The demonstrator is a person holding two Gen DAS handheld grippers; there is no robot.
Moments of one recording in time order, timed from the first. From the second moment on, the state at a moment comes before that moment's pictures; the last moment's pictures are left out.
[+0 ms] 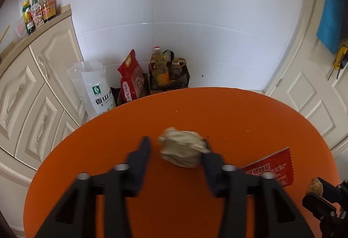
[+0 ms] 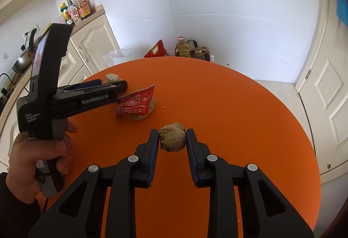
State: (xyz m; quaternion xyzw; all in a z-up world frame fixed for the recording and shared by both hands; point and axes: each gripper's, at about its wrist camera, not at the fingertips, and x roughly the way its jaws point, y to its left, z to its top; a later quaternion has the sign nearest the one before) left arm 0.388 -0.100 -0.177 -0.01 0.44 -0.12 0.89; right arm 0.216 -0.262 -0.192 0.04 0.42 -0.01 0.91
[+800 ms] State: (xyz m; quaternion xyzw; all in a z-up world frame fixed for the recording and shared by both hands) left arm 0.246 -0.049 -0.132 -0.04 0.34 -0.16 0.92; right arm 0.062 -0.262 -0.104 0.06 0.33 -0.03 0.94
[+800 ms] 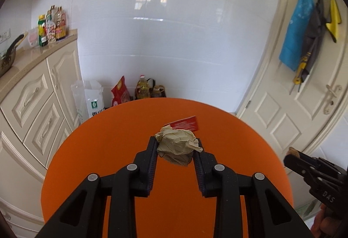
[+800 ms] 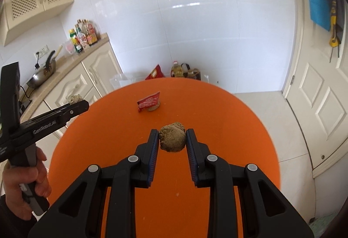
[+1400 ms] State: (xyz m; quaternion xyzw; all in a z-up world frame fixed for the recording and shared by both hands) left arm 0.093 -0.076 -0.102 0.00 0.27 -0.26 0.93; right arm -0.053 -0.310 -0.058 0.09 0.26 -0.09 0.96
